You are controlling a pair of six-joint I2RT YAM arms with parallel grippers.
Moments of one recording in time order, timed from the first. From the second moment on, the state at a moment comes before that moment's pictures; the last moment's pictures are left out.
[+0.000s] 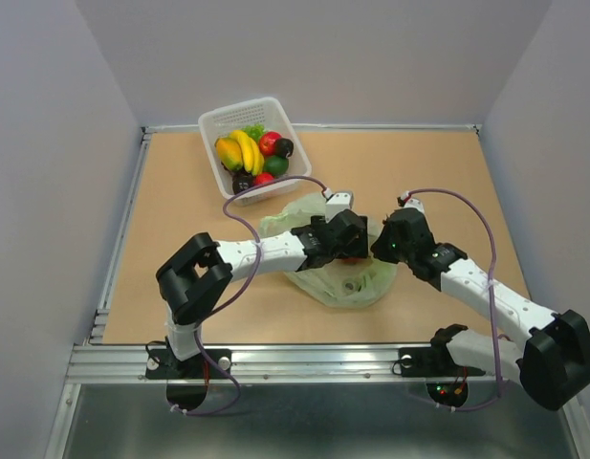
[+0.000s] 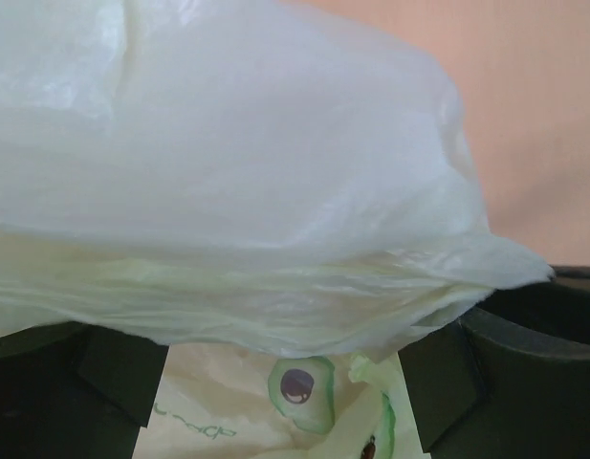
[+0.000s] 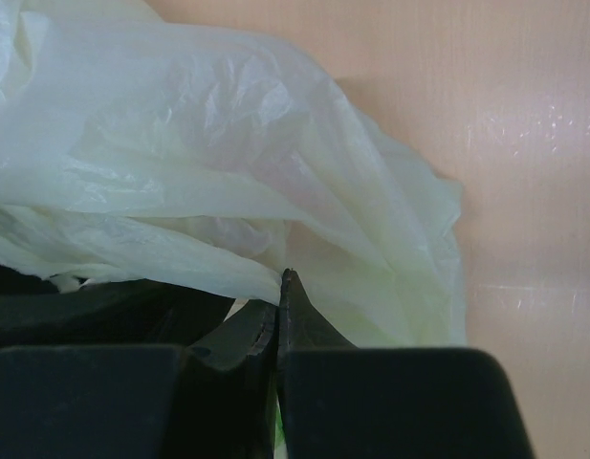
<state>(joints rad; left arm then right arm) -1.05 1.81 1.25 -0.19 -0.37 -0.78 0.52 1.09 0.66 -0.30 0.18 0.65</state>
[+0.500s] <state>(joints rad) -0.99 1.98 1.32 -0.16 -0.39 -0.87 0.52 1.09 0.59 -0.24 0.10 0.70</state>
